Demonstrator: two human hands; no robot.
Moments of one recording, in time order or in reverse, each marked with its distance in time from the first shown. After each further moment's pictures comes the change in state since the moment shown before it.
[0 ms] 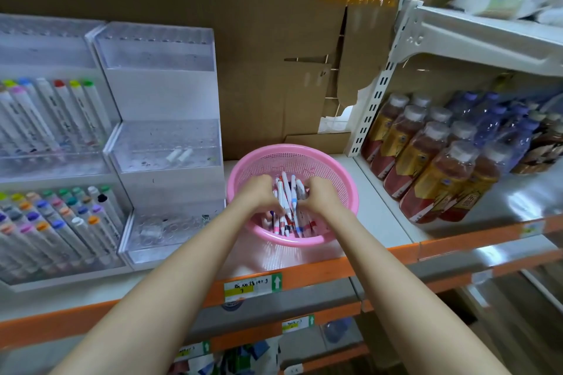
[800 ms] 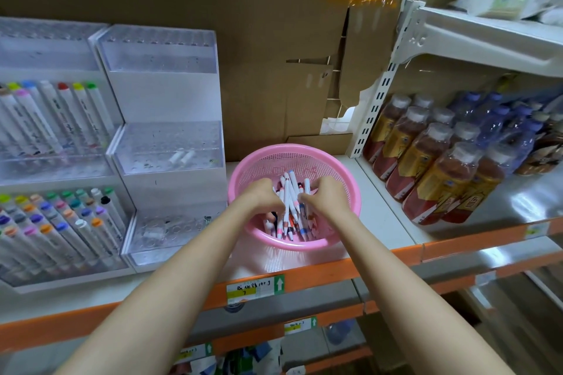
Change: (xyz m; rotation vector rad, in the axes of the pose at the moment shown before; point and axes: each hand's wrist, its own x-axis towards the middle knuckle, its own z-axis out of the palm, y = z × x) left_hand 0.005 -0.005 0.003 -0.217 -0.081 -0.088; right_hand -0.011 0.000 -0.010 0.162 0.077 0.097
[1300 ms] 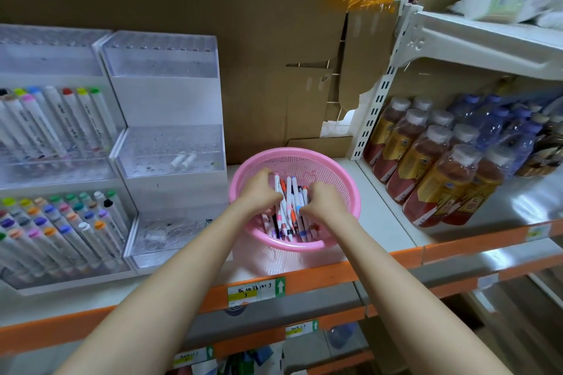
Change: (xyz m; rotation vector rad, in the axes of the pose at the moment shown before) left_hand -0.001 -0.002 -0.001 -0.213 0.203 0.146; right_hand -0.007 -0.008 0.000 -0.169 -0.118 -0.022
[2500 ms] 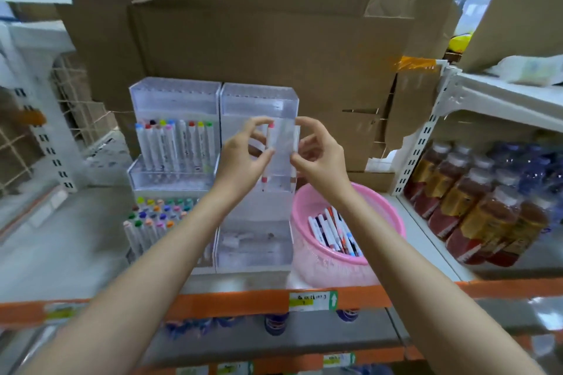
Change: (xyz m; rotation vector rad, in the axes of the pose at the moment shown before) left_hand -0.103 0.017 -0.165 -0.018 0.643 0.605; right_hand -0.055 -0.161 -0.055 0.701 0.389 -0.726
